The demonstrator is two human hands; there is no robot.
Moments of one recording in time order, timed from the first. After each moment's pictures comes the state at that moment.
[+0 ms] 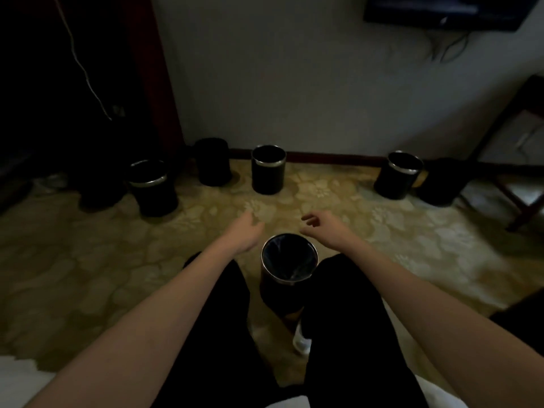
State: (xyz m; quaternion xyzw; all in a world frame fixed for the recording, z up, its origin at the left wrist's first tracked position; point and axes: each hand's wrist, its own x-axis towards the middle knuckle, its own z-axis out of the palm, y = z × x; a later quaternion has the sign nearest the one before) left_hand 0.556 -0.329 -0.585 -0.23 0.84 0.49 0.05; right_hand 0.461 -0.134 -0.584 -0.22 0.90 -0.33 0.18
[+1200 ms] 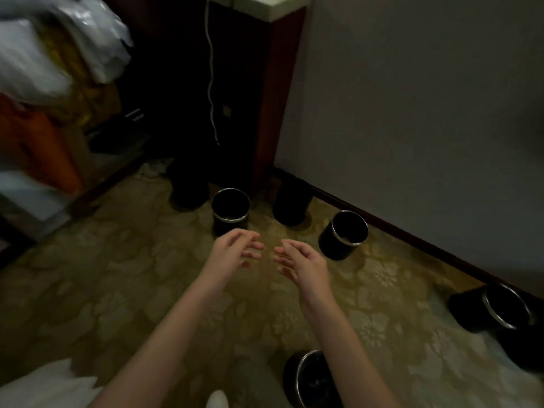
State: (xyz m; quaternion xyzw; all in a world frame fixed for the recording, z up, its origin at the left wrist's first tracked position) left_hand 0.445 -0.652 -0.274 -0.39 0.55 0.72 -0.17; right_hand 0.342 -0.534 -0.280 -0.06 0.67 -0.64 0.37
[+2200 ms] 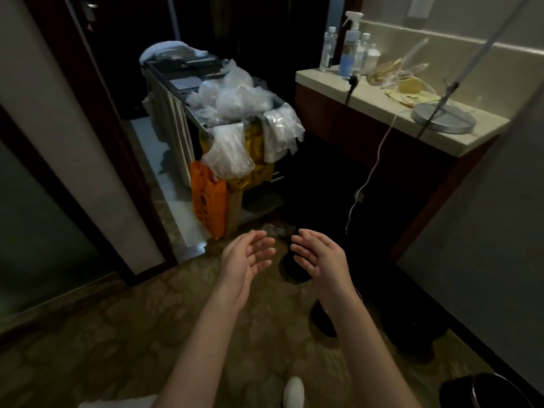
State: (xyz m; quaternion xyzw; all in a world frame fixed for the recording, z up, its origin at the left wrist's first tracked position) left_hand 0.589 -0.936 -0.132 -0.47 0.31 0.68 -0.47; right_hand 0.443 -0.900 -0.131 -0.27 0.55 -0.62 0.49
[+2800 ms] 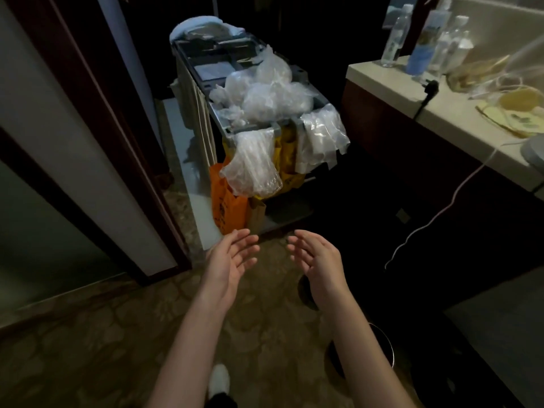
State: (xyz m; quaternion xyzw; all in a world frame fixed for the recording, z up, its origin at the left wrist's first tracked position) left_hand 0.589 -1.163 -0.137 -0.52 0.20 0.64 -0.53; right_hand 0.428 -1.168 -0.165 -0.24 0.54 -0.57 0.57
